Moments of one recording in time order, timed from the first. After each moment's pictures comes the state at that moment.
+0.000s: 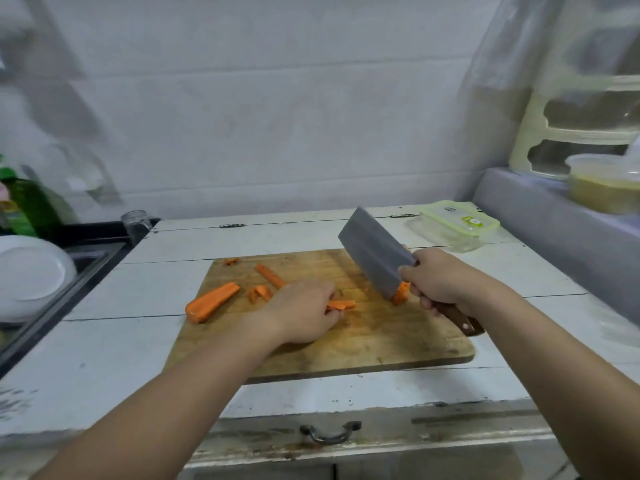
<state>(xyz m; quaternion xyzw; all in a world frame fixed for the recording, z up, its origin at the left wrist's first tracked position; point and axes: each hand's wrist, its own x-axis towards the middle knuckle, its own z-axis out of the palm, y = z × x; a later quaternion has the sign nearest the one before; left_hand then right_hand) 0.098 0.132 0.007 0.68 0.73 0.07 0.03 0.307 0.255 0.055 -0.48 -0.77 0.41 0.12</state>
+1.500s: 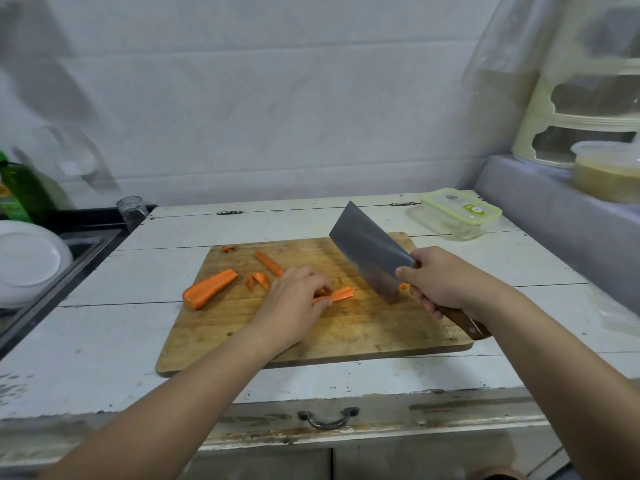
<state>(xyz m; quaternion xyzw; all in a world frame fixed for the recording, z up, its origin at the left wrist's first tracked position) 0.098 0.114 -0.023 0.63 0.73 0.25 -0.01 0.318 0.228 0.057 -0.45 -0.79 0.40 0.11</state>
